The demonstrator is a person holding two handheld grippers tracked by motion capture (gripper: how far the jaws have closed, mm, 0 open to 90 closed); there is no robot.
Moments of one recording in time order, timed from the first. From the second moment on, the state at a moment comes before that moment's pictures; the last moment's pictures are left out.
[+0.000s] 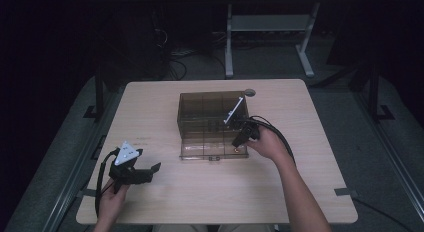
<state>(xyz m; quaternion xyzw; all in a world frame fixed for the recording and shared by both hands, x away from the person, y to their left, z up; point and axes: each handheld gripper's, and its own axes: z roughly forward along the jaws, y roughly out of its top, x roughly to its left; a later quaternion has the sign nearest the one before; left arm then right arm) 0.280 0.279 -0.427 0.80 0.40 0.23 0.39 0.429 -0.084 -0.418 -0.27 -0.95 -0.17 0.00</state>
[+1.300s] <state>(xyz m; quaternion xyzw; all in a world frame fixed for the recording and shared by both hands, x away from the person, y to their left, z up) 0.281 0.281 -0.427 0.80 0.40 0.22 0.39 0.427 -0.096 -0.414 -0.29 -0.94 -0.19 0.00</state>
